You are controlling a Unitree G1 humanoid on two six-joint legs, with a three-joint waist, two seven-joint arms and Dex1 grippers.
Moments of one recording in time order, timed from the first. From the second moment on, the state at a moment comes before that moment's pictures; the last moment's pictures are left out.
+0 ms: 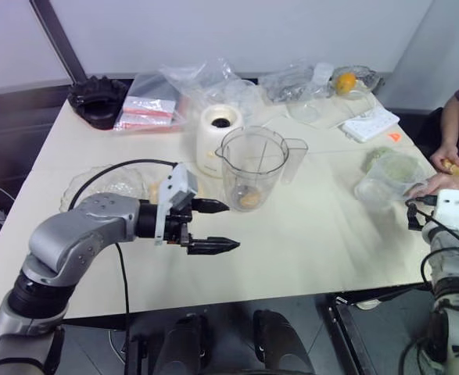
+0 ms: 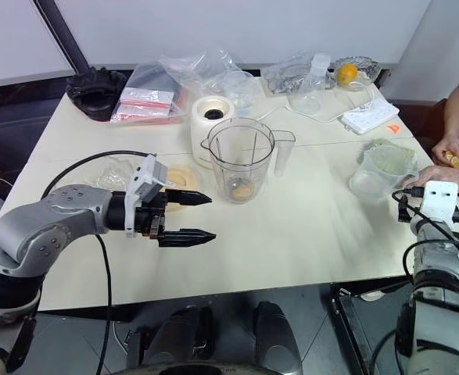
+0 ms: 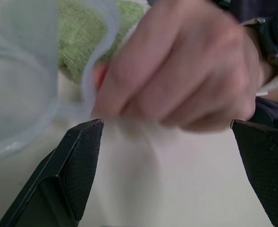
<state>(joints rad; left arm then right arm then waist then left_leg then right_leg) -0.45 0.72 -0.10 -0.47 -0.79 0.90 -0.91 -0.55 -0.70 -0.35 1.11 0.08 -0.11 0.08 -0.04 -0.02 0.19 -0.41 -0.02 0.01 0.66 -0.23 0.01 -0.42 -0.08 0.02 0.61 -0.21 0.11</state>
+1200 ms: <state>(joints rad) -0.44 0.77 -0.09 -0.50 -0.80 0.91 -0.90 -0.71 -0.65 -0.38 1.29 0.12 -0.18 -0.01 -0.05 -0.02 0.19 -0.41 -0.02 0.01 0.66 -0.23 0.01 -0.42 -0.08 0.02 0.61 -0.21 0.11</state>
